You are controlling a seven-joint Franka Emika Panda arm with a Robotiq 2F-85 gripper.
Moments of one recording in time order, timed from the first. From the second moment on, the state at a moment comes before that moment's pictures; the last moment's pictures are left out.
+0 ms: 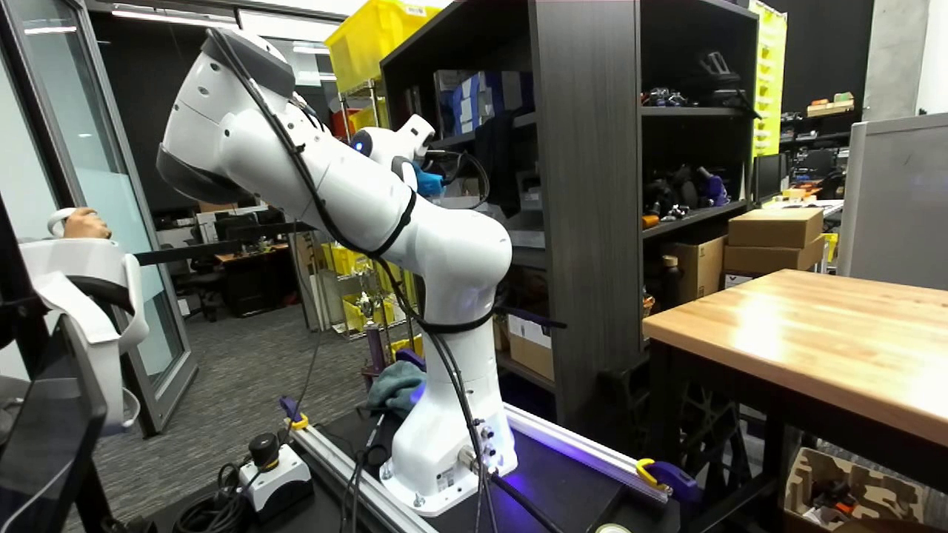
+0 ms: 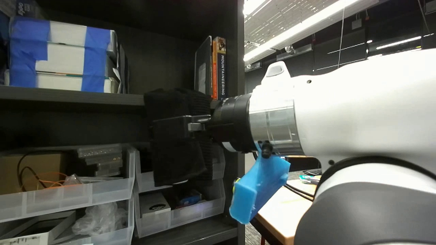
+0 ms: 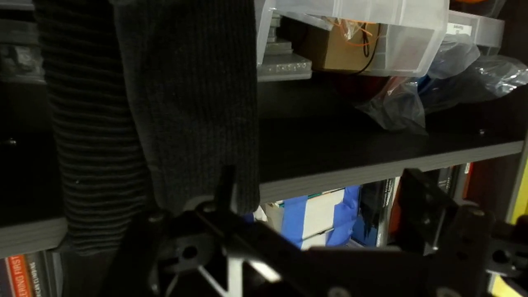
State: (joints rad) arm -0.32 -0.96 1.30 -2.58 0.88 3.46 0.10
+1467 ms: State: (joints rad) arm -0.72 -1.14 1.39 -2.51 0.80 3.45 0.29
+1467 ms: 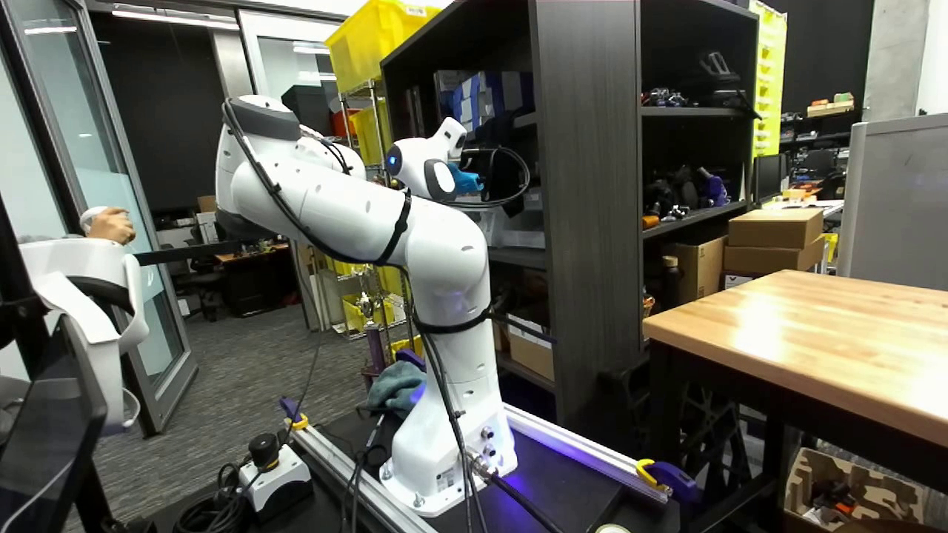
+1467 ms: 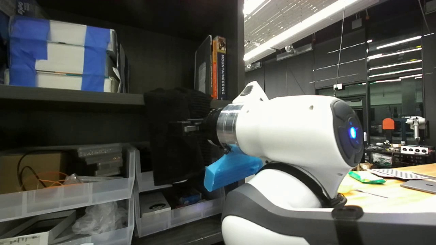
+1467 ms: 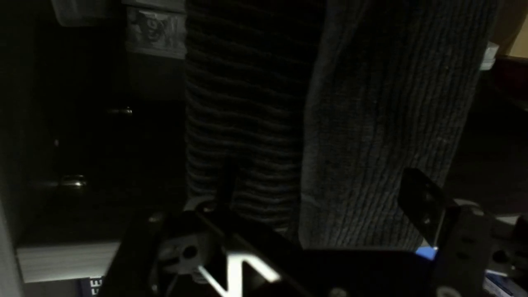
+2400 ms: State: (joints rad) arm -0.75 -1.14 1.43 -2.51 0.76 3.45 0.31
